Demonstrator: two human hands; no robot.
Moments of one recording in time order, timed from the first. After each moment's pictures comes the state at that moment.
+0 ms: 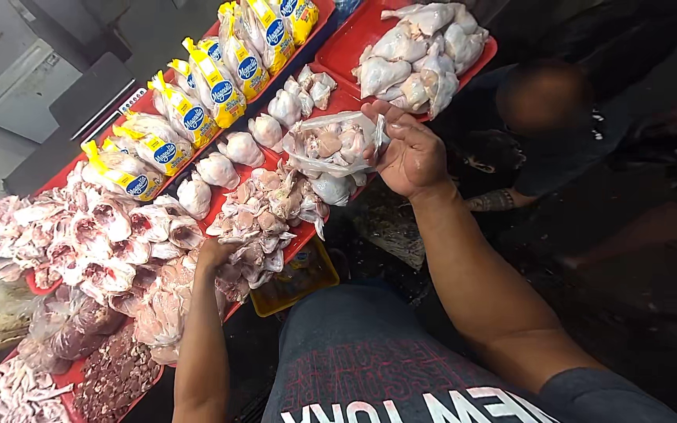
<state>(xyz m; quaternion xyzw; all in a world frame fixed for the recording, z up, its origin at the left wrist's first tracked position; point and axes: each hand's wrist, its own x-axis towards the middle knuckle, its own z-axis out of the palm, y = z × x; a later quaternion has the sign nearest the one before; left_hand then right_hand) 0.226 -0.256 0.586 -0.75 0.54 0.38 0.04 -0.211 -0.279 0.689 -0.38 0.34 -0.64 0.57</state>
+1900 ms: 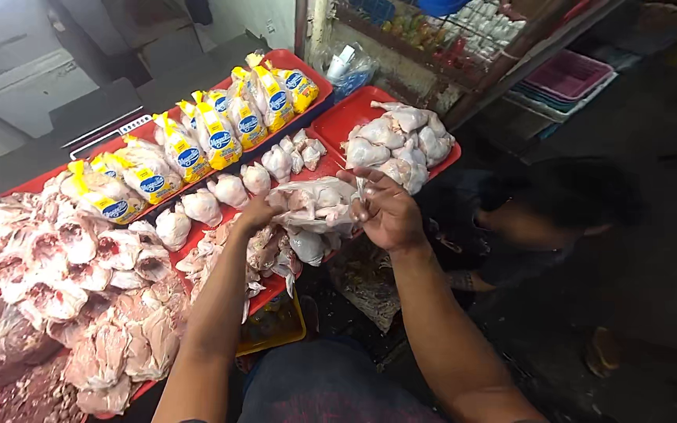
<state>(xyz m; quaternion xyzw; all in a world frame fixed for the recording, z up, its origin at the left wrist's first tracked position) 0.027 -0.413 0.631 -0.59 0.60 0.51 -0.19 -0.248 -0.324 0.708 -0.43 0.32 -0.60 0.60</state>
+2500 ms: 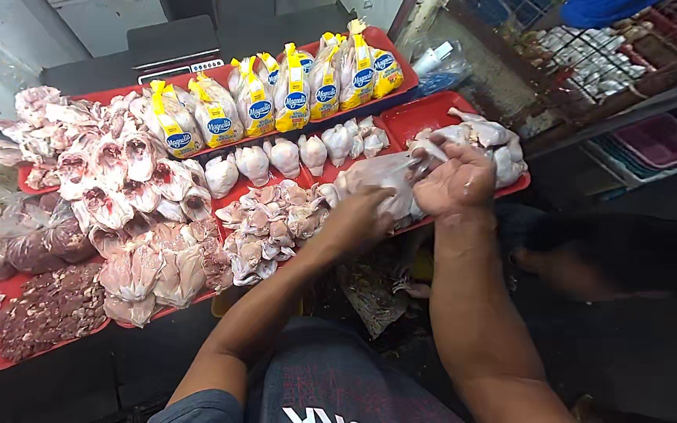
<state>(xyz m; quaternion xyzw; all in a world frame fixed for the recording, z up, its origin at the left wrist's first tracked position) -0.010 -0.281 0.722 -0.46 0.76 0.32 -0.32 -0.187 -0.347 0.754 -0.29 0.44 -0.61 0.59</state>
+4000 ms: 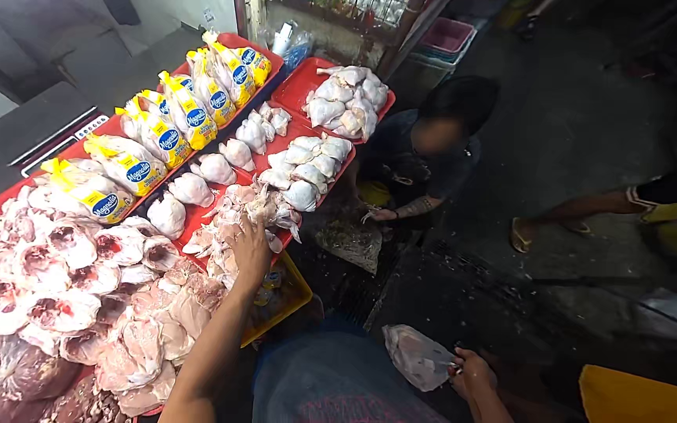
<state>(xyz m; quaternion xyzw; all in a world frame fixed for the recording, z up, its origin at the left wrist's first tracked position) 0.092 -0.224 0.575 -0.59 0.80 0.10 0.00 -0.247 0.198 0.488 0.25 0.80 -0.48 0.25</state>
